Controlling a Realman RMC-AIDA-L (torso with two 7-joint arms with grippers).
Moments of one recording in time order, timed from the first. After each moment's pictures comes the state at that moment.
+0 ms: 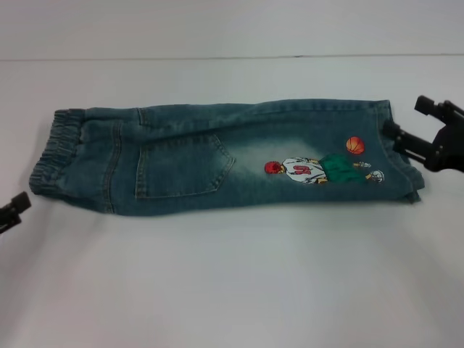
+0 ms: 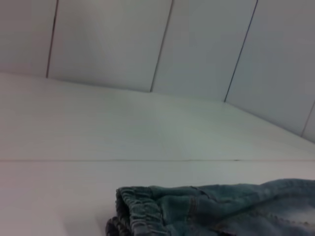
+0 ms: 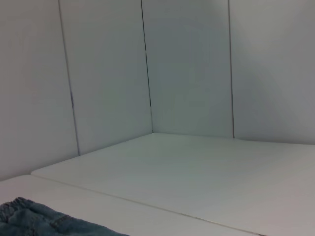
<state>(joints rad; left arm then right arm) -0.18 -2.10 0.39 0.75 1.88 1.49 -1.29 0.32 2.09 -0.74 -0.58 -1.51 -1.29 1.02</state>
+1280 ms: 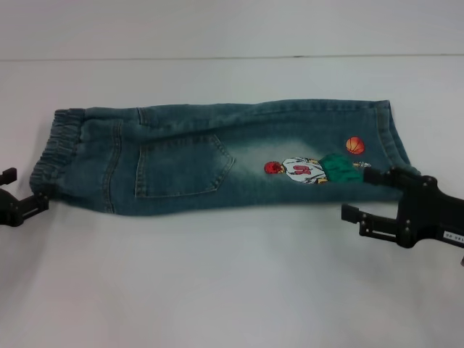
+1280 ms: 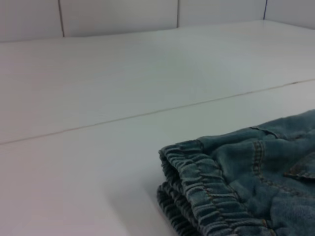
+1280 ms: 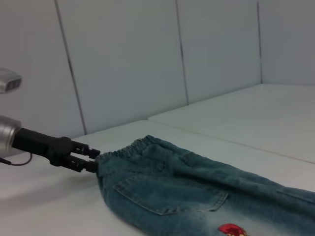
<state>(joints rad) -0.32 -2.11 0.48 0.67 1.98 1.10 -1.16 0.32 2.09 -0.75 -0.59 -1.79 -1.49 1.07</state>
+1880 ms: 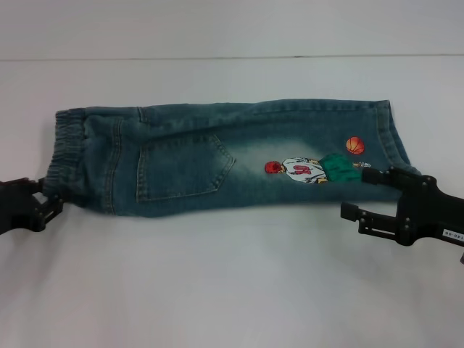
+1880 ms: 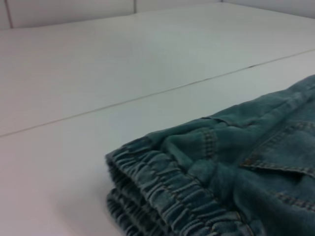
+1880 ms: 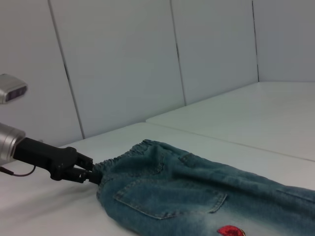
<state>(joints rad) -0.35 -2.11 0.56 0.67 2.02 1.11 -1.17 0.32 2.09 -0.74 -0.59 -1.79 -1.49 1.11</state>
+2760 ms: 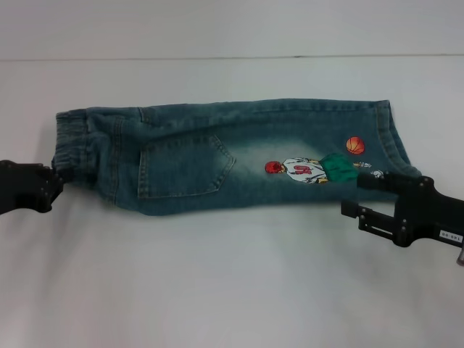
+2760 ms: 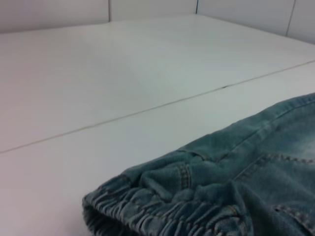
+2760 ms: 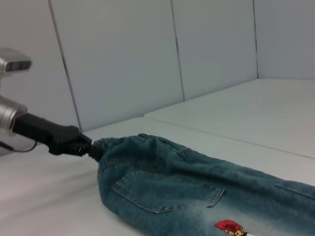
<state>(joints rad) -0.36 -2.09 0.66 0.78 2.02 1.20 -1.36 0.33 2.09 -0.75 -0.58 -1.79 -1.47 1.09</state>
